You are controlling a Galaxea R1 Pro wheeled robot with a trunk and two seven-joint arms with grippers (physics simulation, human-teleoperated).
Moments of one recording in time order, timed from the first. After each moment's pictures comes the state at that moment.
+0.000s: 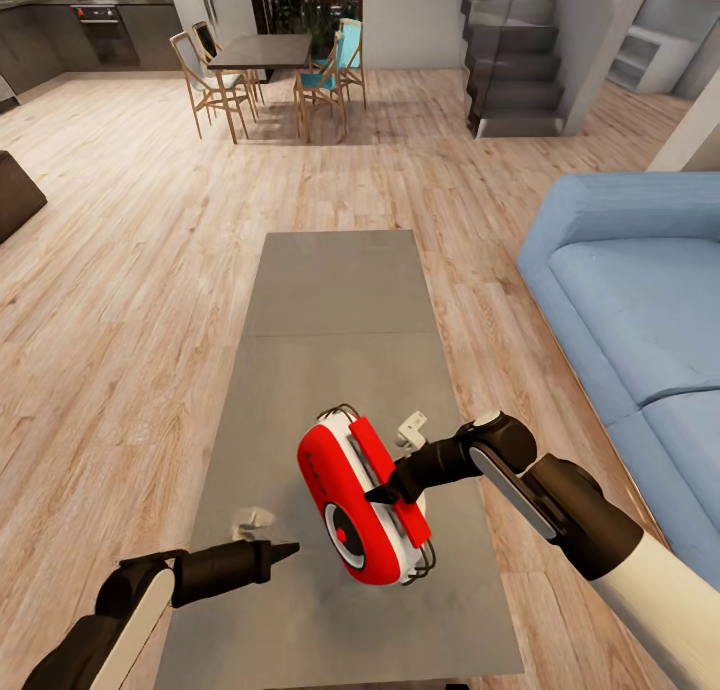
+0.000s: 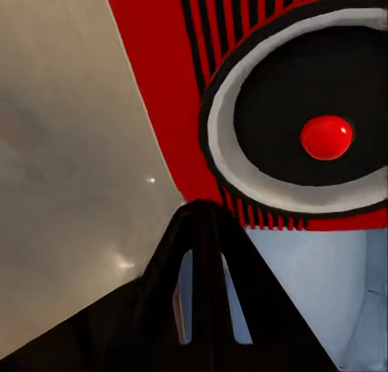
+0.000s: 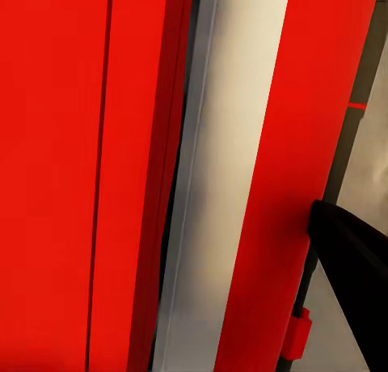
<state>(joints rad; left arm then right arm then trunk) -0.24 0.18 -0.11 -1.39 0.50 0.83 -0.61 -0.80 -0.27 0.66 -1.43 -0.37 1.04 0.57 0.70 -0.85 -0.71</state>
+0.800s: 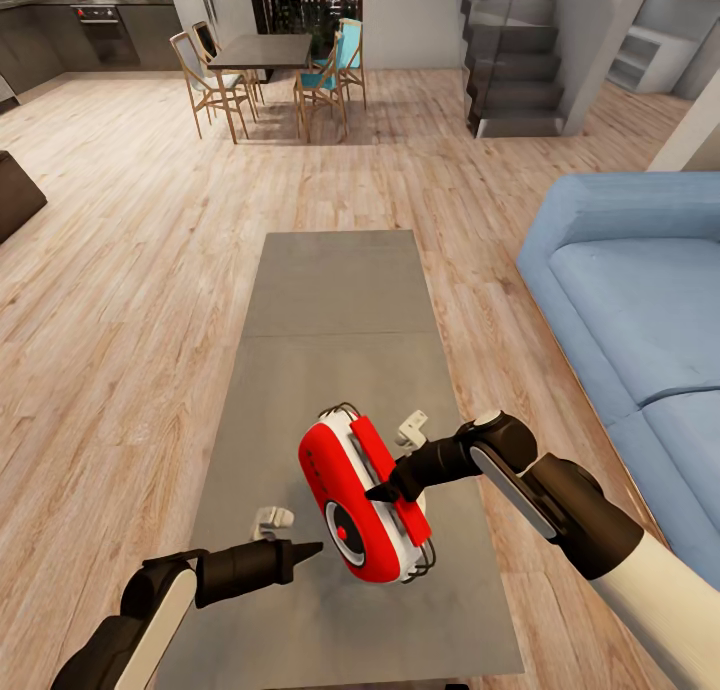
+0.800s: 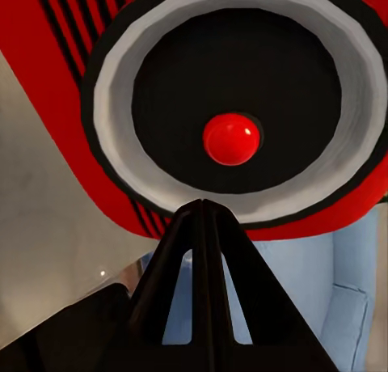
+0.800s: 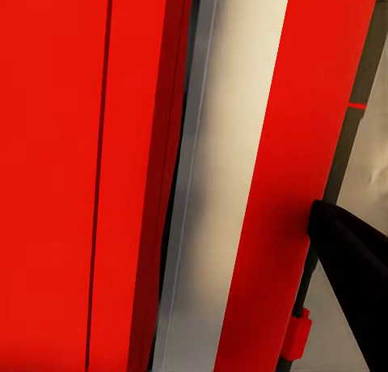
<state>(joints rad) -0.24 0.12 -0.14 -1.40 0.51 0.83 -0.62 -0.80 -0.27 0.66 -1.43 -0.37 1.04 0.57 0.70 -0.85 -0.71</state>
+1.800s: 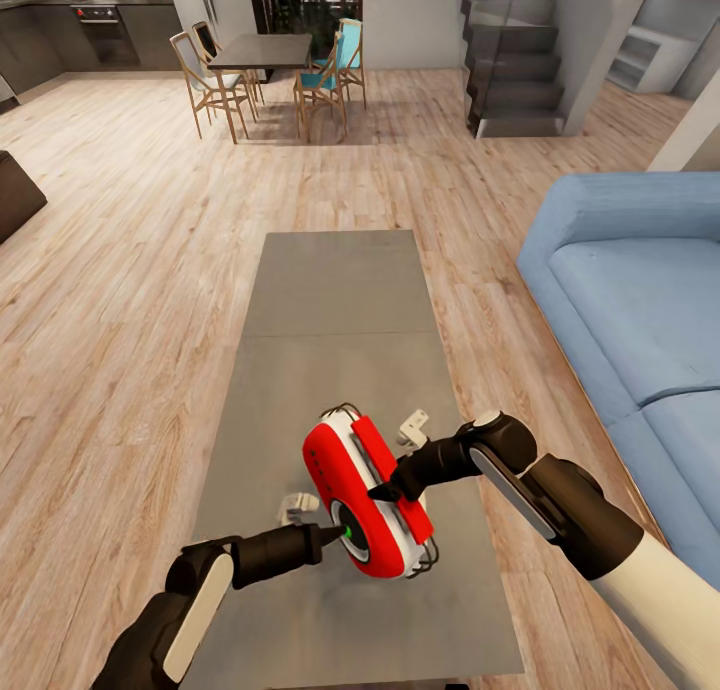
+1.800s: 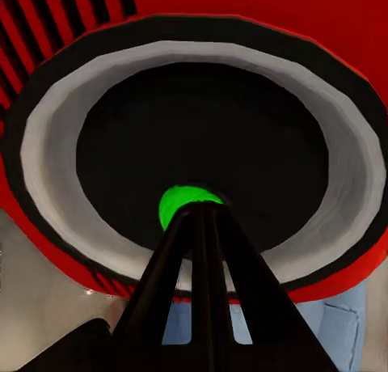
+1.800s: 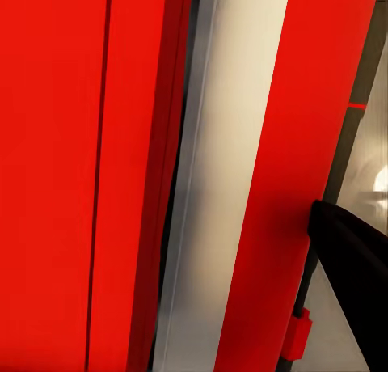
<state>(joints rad) -0.32 0.01 -0.14 -1.27 0.46 0.75 -0.62 -0.80 -0.27 0.66 -1.43 -0.33 1.04 0.56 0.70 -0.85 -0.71</state>
